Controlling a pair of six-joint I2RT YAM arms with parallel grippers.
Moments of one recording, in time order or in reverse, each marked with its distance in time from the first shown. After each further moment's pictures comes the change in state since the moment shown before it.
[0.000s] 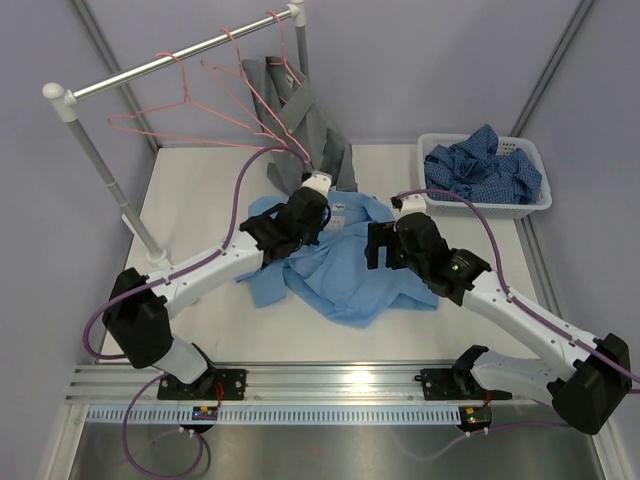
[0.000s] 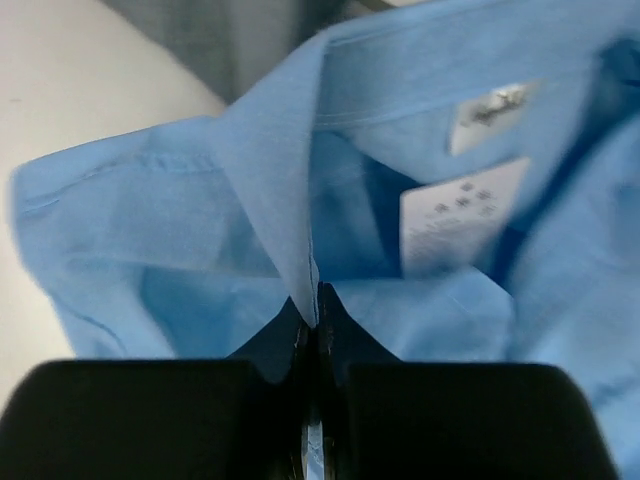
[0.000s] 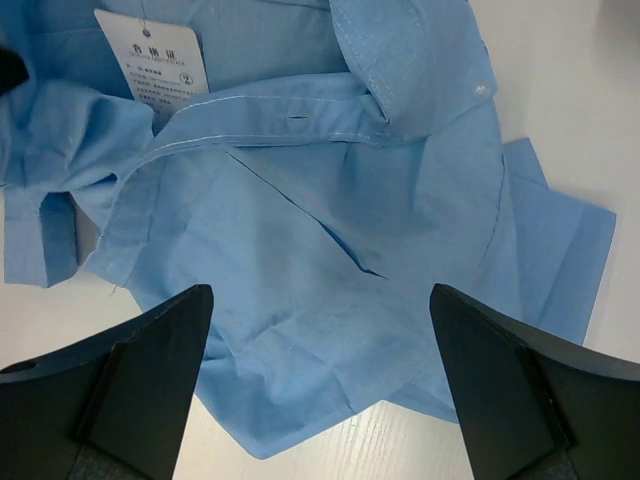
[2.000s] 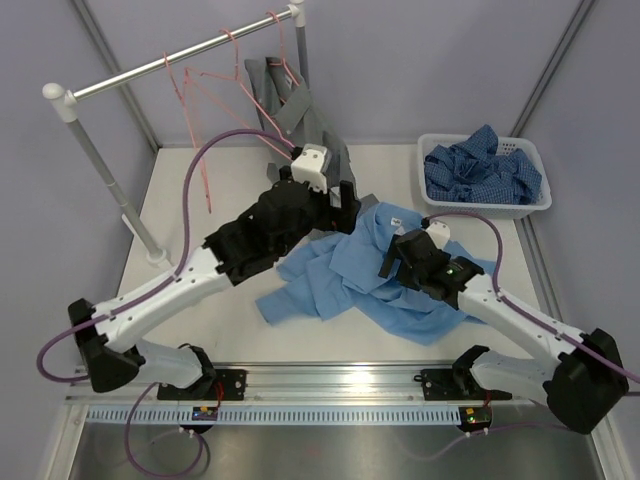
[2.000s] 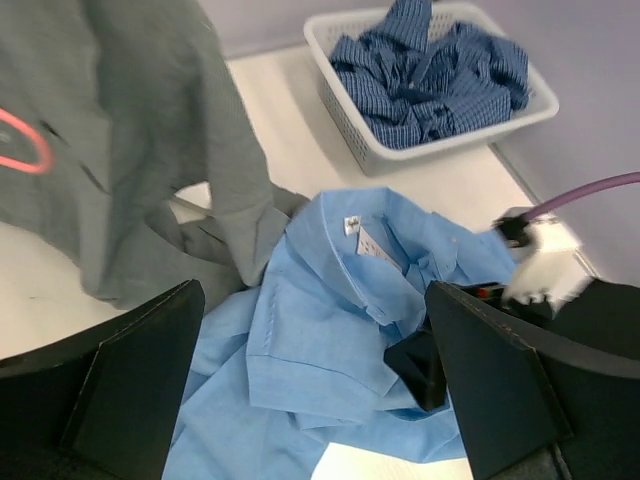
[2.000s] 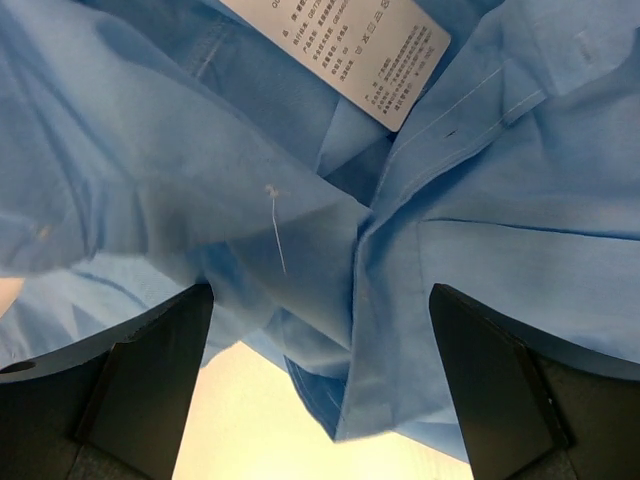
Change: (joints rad) left arm -0.190 -0.179 0.147 0.138 0.049 -0.085; right arm -0.082 -0.039 -0.169 -0.151 0.074 0.457
